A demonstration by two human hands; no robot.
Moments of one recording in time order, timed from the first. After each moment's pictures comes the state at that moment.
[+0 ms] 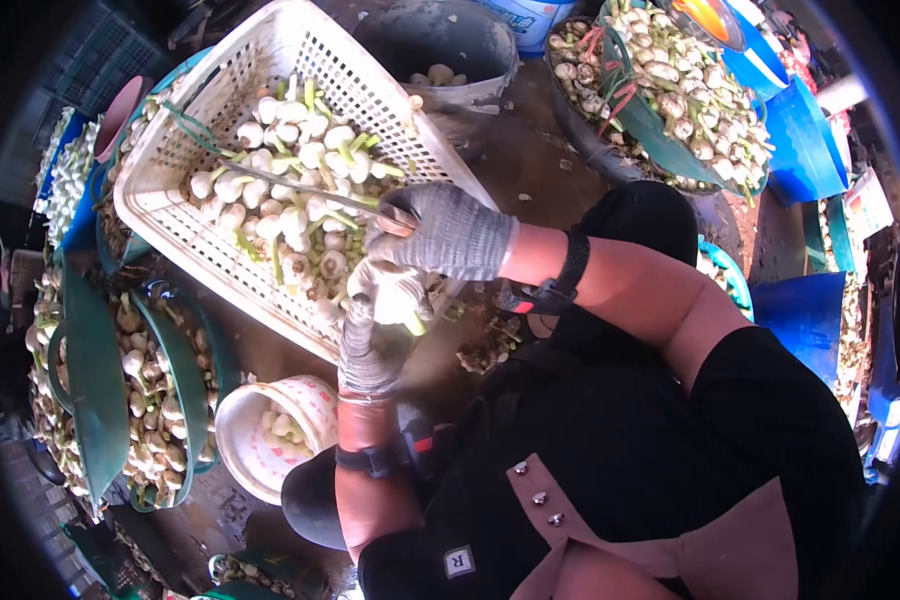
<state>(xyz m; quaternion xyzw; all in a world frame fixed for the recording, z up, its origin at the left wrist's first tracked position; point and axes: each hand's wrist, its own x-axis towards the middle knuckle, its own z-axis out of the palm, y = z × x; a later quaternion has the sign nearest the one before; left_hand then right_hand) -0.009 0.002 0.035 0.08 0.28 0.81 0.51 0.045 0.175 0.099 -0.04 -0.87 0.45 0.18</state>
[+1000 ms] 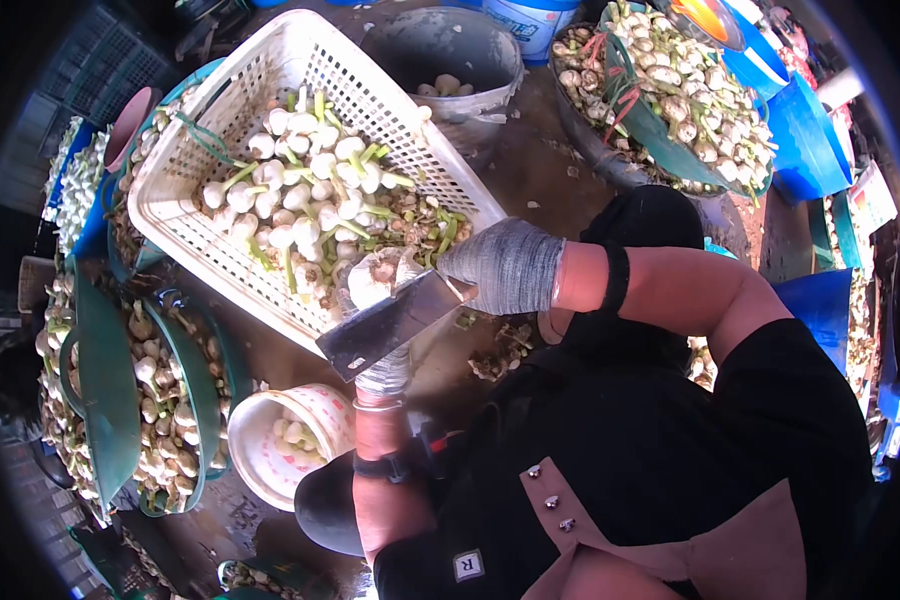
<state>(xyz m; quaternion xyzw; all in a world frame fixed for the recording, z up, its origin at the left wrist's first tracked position) -0.020 -0.032 -0.018 0.55 0.81 0.20 -0.11 0.094 0.187 0.102 0.02 -0.98 0.21 0.01</state>
